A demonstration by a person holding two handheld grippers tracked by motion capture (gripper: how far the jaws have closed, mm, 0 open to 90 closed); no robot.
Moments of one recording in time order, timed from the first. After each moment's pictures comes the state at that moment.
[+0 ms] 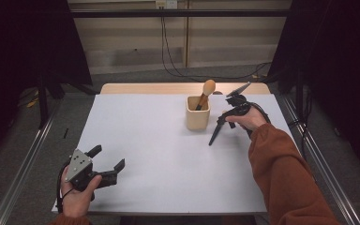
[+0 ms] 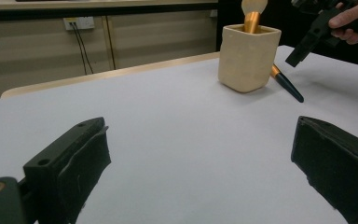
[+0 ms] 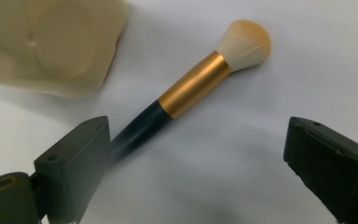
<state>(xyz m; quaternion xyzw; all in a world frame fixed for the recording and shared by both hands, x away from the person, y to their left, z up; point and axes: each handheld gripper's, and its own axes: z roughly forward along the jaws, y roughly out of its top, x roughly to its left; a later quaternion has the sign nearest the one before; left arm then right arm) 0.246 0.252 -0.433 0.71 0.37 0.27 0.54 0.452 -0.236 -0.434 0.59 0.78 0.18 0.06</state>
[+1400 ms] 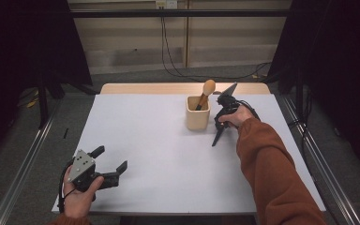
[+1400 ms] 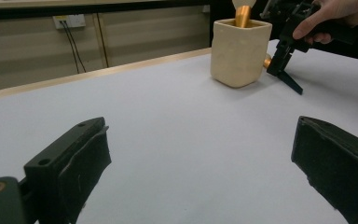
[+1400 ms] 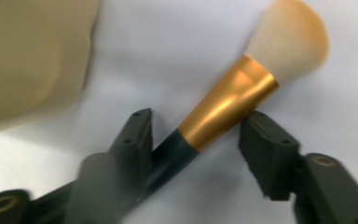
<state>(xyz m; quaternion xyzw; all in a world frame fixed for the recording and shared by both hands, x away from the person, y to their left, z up) 0.246 0.248 -0.435 0.72 0.36 0.26 0.53 0.478 -0.211 -0.455 0.63 0.77 0.09 0.02</state>
